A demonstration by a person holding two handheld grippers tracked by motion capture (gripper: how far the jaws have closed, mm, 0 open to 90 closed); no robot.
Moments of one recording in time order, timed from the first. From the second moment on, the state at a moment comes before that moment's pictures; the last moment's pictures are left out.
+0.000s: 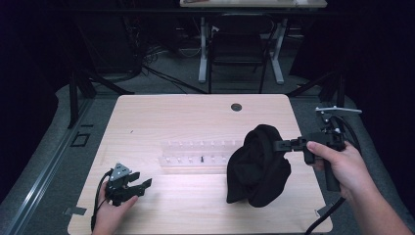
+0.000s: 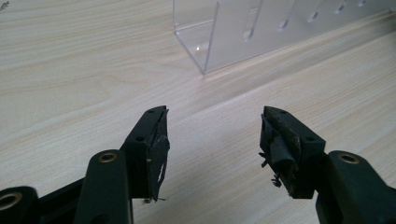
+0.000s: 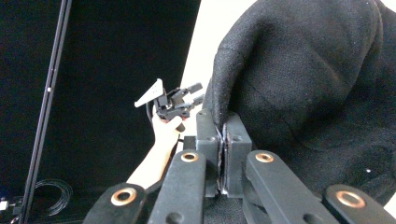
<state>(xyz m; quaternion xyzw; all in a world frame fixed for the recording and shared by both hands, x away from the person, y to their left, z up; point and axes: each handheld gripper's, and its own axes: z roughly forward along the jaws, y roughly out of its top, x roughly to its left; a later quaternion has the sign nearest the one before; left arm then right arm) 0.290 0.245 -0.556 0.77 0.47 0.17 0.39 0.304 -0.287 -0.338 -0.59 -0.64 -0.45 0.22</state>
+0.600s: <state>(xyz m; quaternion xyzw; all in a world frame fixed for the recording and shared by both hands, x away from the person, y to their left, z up) 0.290 0.246 -0.556 0.77 0.47 0.17 0.39 0.312 -0.283 -0.310 -0.57 -0.64 -0.48 0.20</state>
